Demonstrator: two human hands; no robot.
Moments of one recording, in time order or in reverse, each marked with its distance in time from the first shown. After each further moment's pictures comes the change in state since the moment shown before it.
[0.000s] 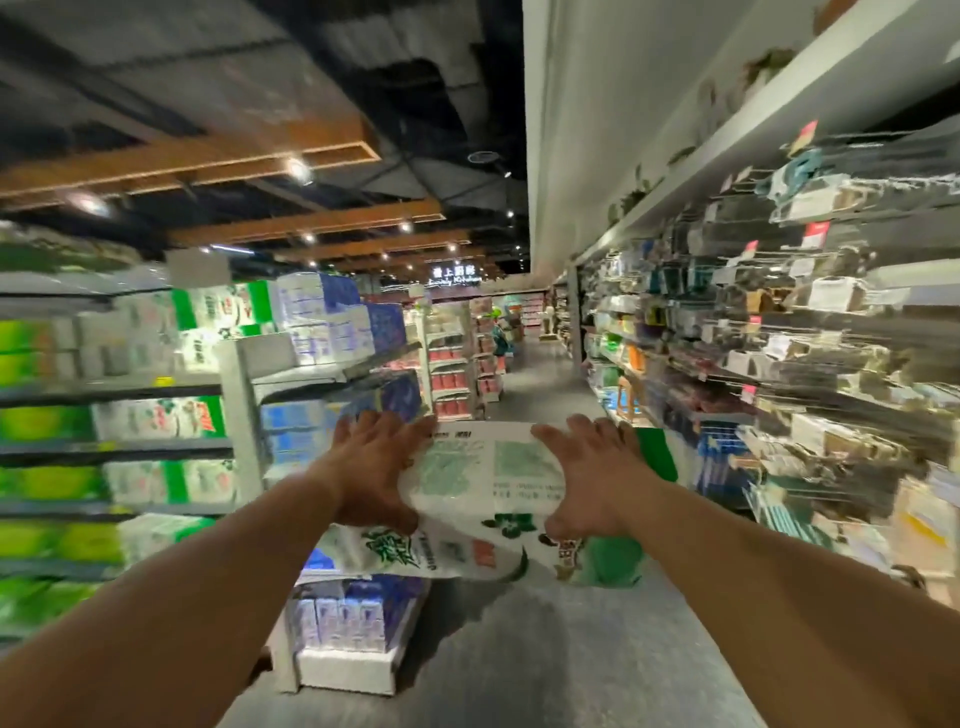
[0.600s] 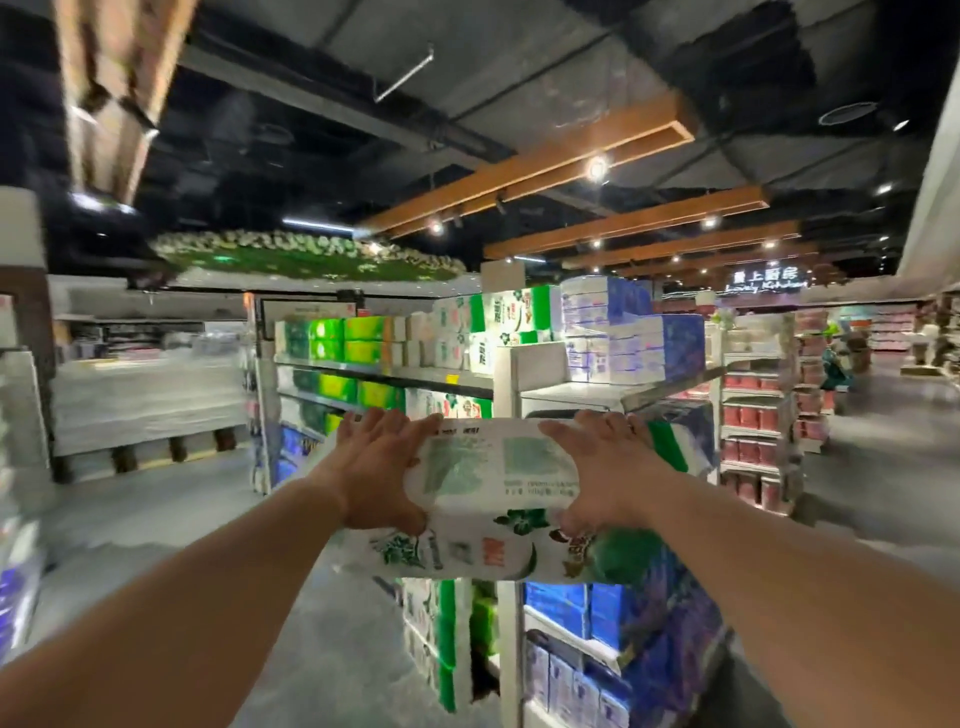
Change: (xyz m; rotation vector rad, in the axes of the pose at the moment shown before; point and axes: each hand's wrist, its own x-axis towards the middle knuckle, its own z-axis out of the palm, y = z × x) left_hand 0.026 -0.348 0.051 0.183 0.037 -0.621; right_hand 0.421 -0.264 0.047 0.159 0.110 -0.679
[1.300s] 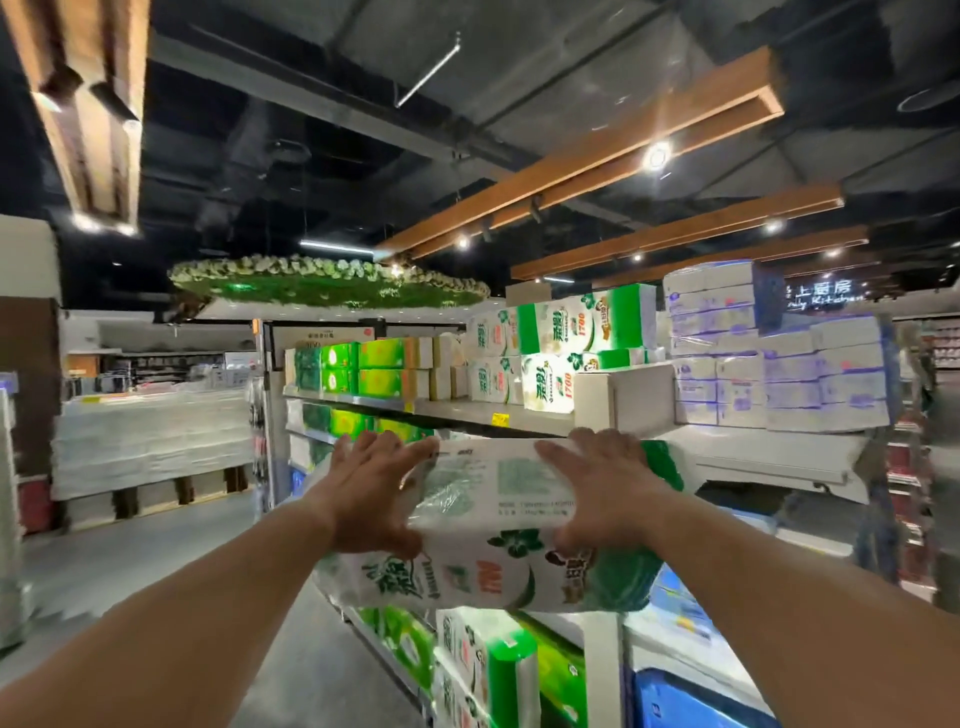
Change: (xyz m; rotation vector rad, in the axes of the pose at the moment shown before) left_hand 0.351 -0.309 0.238 0.059 -0.006 -0.016; right_hand 0.508 0.003 0.197 0.029 0.040 -0.068
